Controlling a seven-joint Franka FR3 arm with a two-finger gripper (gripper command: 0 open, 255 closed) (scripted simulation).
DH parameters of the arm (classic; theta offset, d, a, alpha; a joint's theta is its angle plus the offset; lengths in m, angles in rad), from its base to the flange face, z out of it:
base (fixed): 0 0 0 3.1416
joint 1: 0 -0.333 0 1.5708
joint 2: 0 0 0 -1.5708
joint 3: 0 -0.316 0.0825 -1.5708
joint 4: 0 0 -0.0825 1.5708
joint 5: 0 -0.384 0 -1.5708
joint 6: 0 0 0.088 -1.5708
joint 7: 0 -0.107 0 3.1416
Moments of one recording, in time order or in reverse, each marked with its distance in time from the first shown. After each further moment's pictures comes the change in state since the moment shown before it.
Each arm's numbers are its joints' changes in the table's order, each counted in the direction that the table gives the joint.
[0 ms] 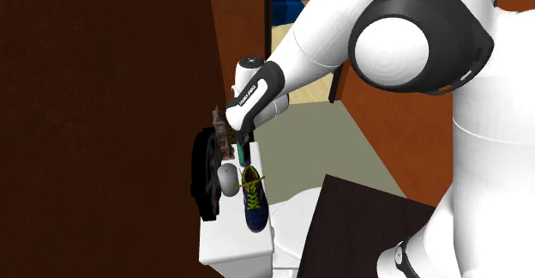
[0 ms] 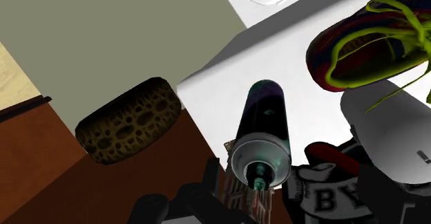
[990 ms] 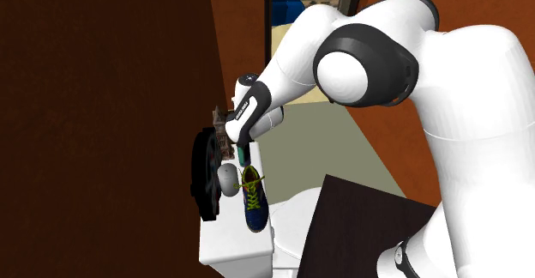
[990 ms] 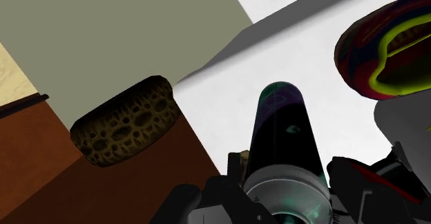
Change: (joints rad) arm 0.051 0.181 -0.043 0.105 -0.034 0.087 0.036
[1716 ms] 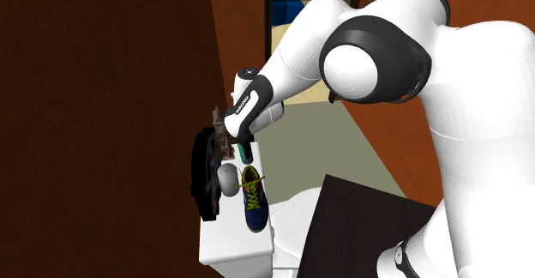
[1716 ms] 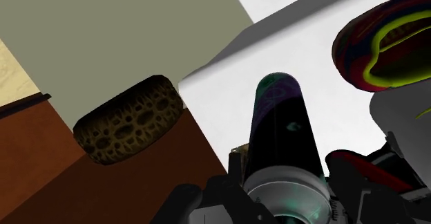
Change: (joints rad) arm -0.008 -0.039 0.013 -0.005 0.009 -0.037 -0.004
